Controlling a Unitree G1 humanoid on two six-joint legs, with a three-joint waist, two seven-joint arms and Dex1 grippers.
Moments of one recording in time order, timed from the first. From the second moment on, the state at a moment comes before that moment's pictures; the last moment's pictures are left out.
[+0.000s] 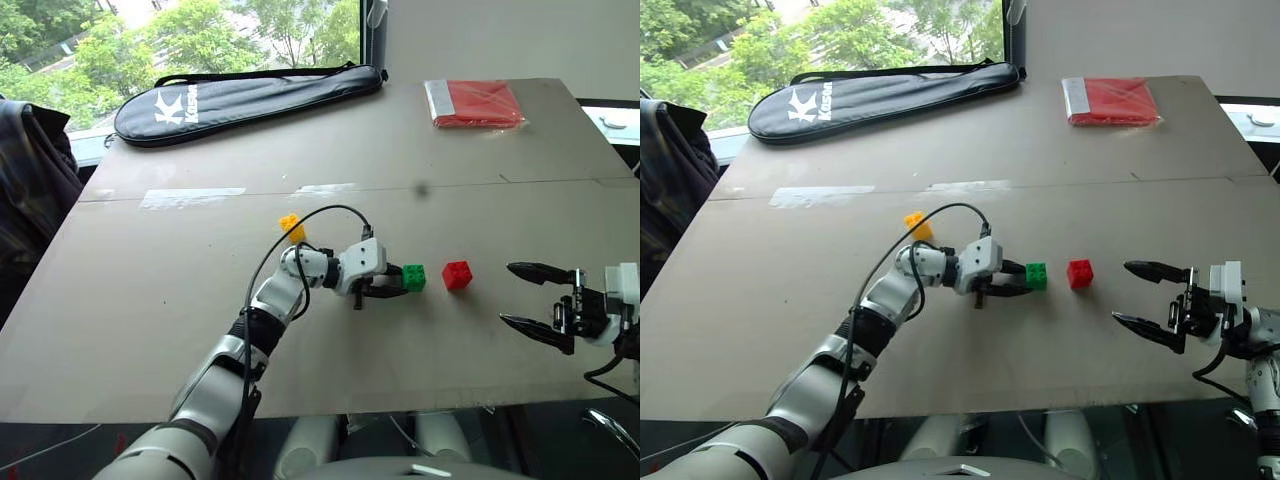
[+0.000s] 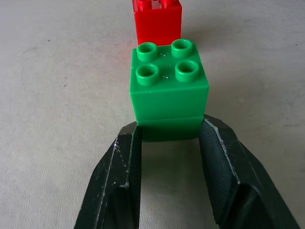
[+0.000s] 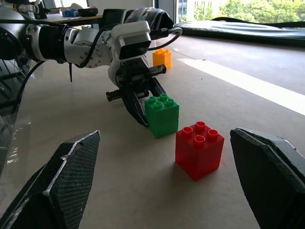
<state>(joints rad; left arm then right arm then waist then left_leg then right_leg) -0.65 0.25 -0.37 0.54 -0.05 -0.15 -1.15 -0.01 -0.68 -0.29 0.15 0.64 -0.07 1.48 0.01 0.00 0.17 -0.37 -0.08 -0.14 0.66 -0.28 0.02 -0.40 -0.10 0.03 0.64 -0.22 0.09</state>
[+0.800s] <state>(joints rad) -0.46 0.34 -0.28 0.29 -0.08 -0.06 -1.07 -0.05 -0.68 -0.29 0.13 0.68 -0.03 1.50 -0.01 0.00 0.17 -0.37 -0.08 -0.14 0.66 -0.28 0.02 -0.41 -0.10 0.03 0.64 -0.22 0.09</state>
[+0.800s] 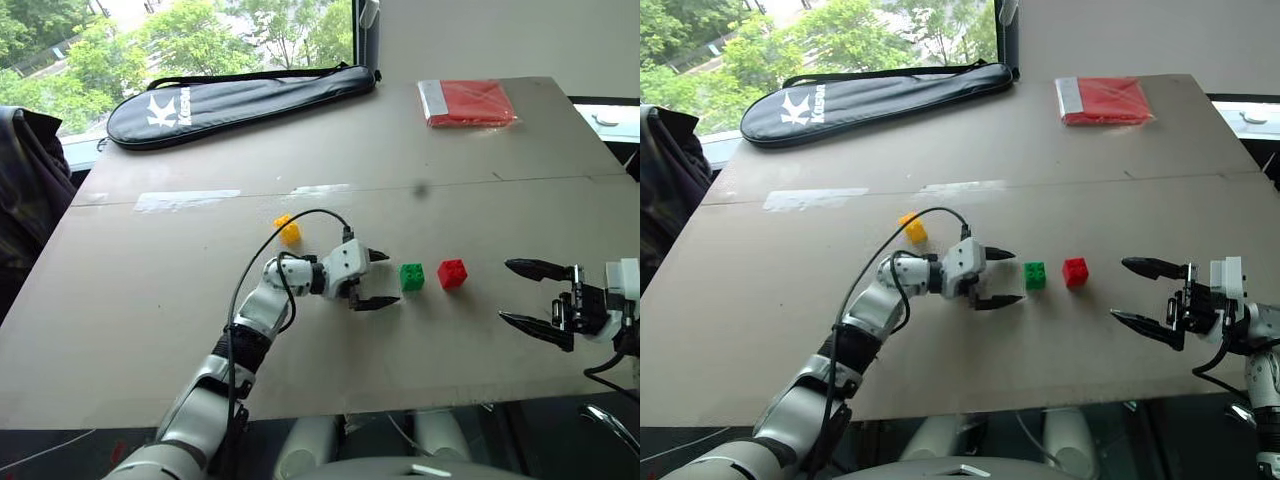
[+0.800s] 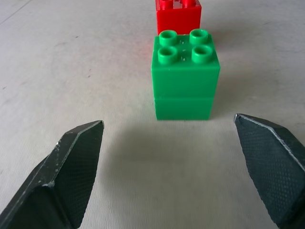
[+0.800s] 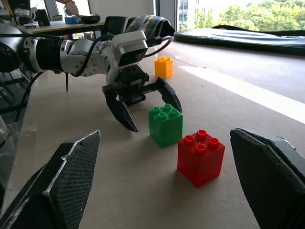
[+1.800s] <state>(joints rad) -0.08 0.14 0.05 -0.16 0.05 0.30 -0.13 -0.16 -0.64 -0.27 0.14 0.68 0.03 1.48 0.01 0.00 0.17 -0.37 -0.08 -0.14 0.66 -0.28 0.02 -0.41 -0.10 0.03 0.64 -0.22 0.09</state>
